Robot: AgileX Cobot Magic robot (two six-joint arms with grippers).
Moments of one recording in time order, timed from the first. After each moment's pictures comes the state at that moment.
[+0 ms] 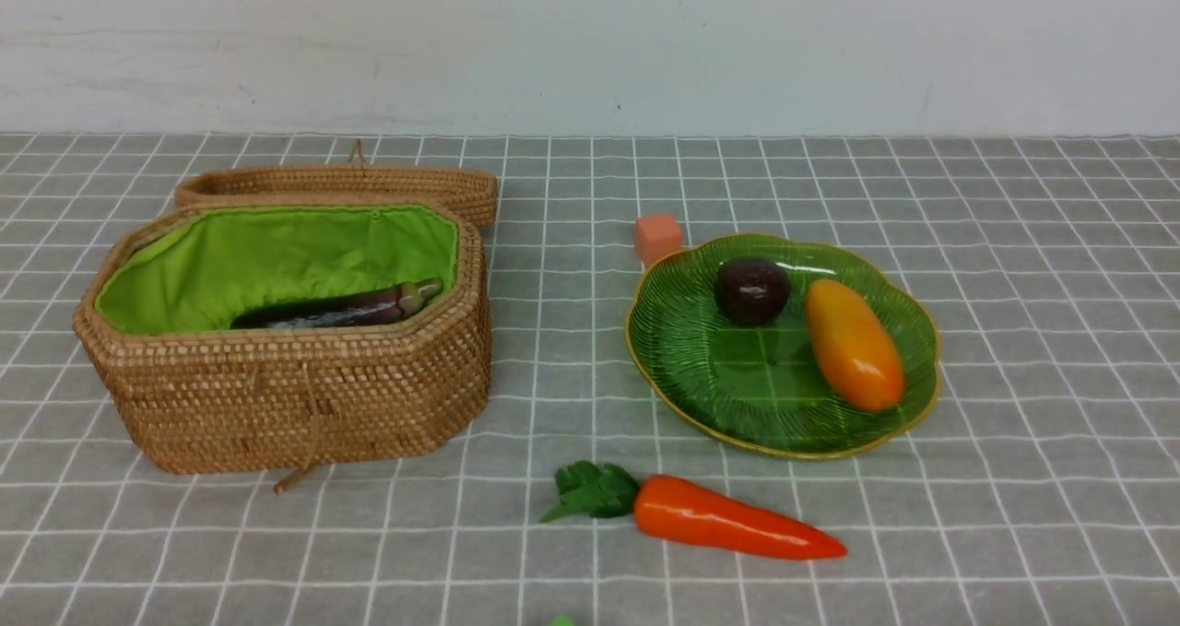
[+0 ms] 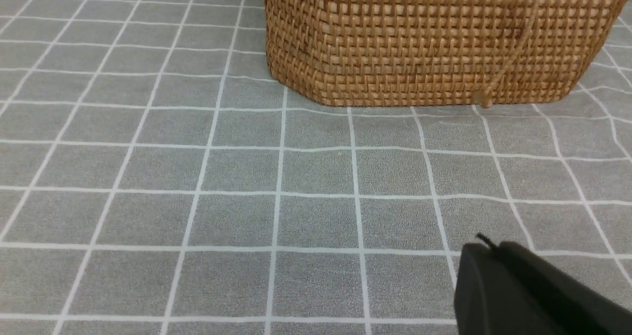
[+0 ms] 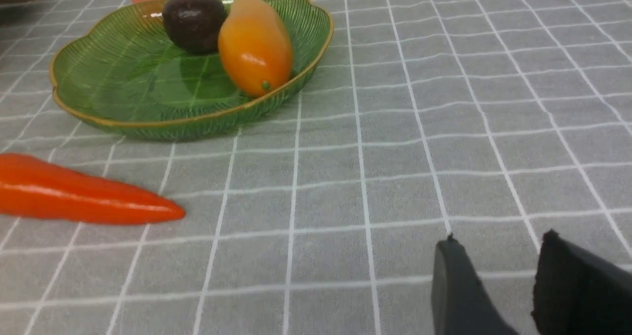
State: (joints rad) right arm -0.06 -0.01 0.02 0.23 0.34 -0.13; left arm -0.04 -0.01 0.03 0.05 0.39 -0.13
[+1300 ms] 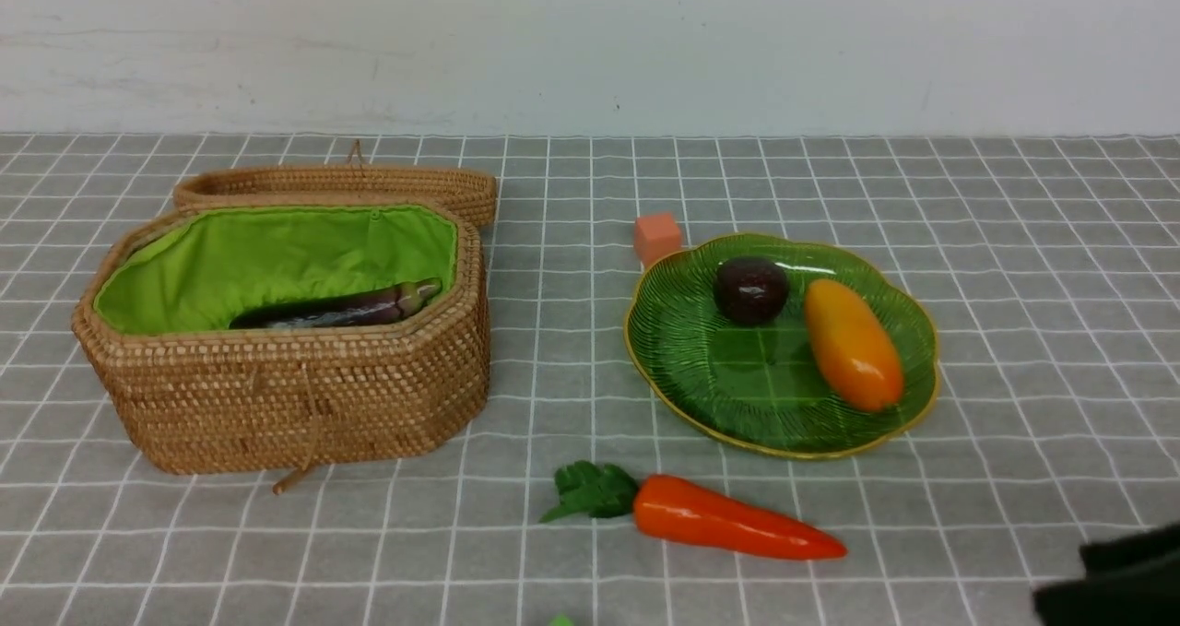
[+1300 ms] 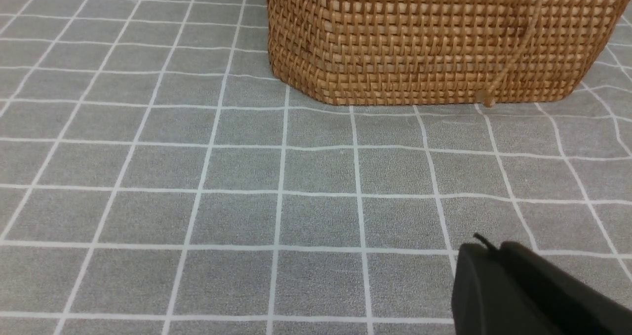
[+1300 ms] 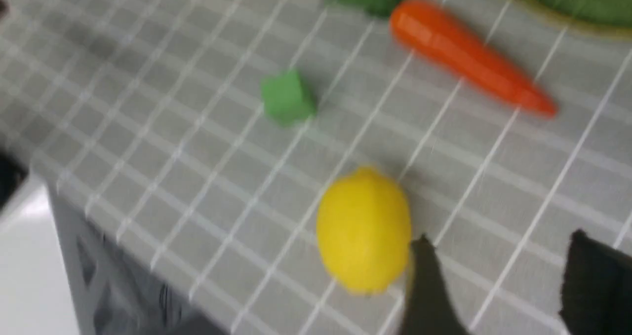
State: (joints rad) right arm 0.22 0.83 -0.76 0.56 1.06 -0.45; left arm -0.04 -0.01 0.03 0.05 0.39 -0.13
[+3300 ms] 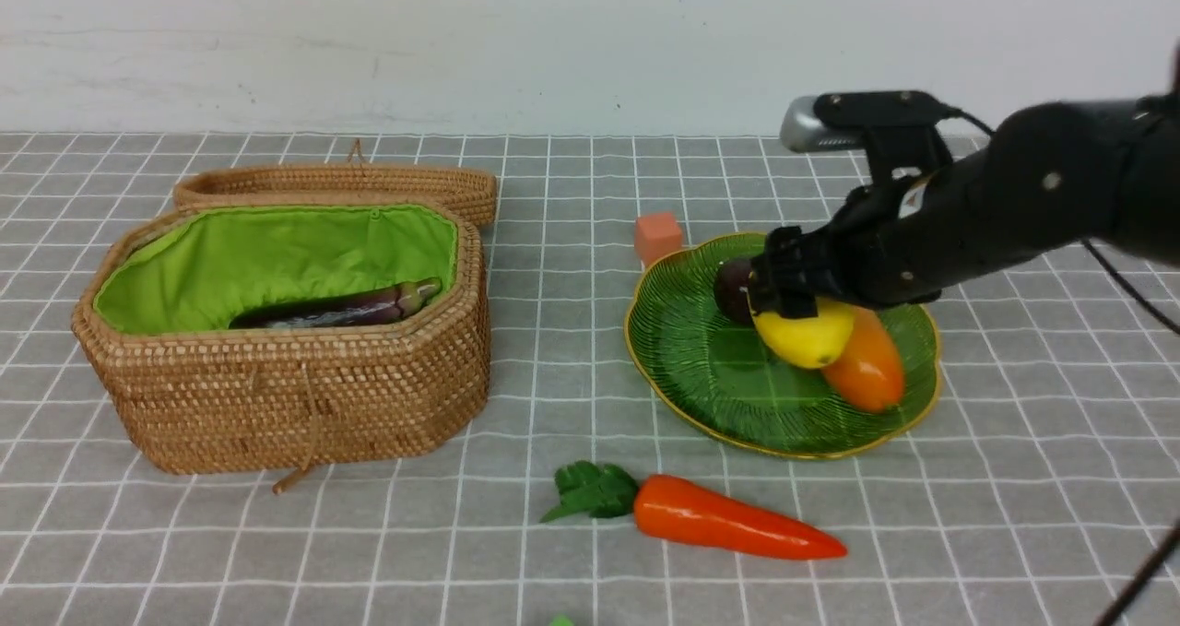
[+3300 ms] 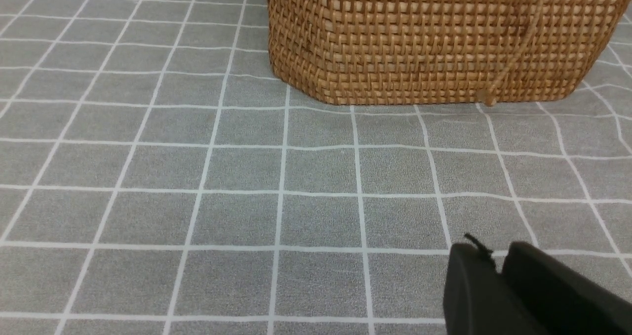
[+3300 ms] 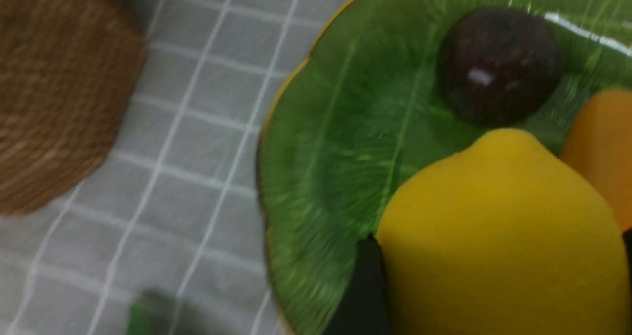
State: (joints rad) right arm 0.35 1.75 -1.28 0.19 0.42 -0.02; left arm -0.04 -0.01 0.03 0.05 0.39 -0.13
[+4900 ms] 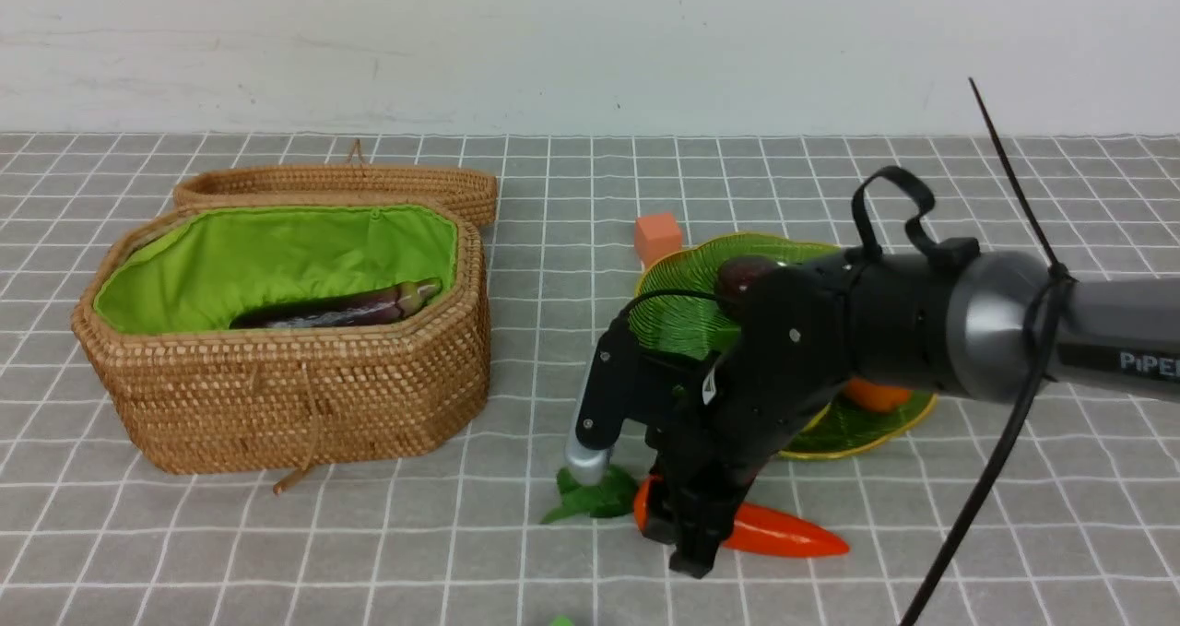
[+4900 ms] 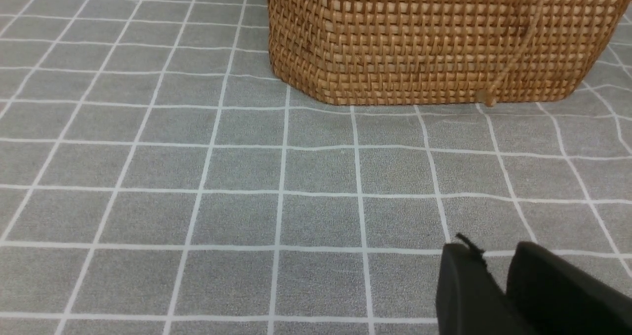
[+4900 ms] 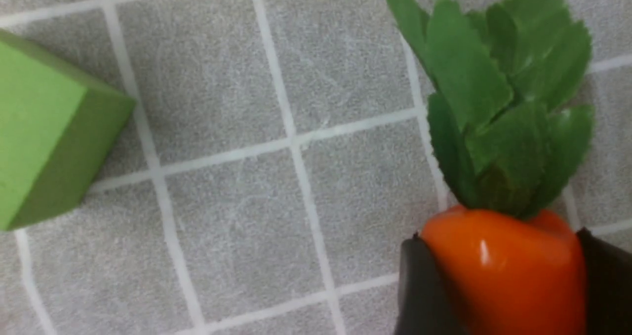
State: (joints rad) right arm 0.61 1.94 -1.29 0.23 0.63 -0.89; left arm -0.04 -0.01 0.03 0.05 0.39 -0.13
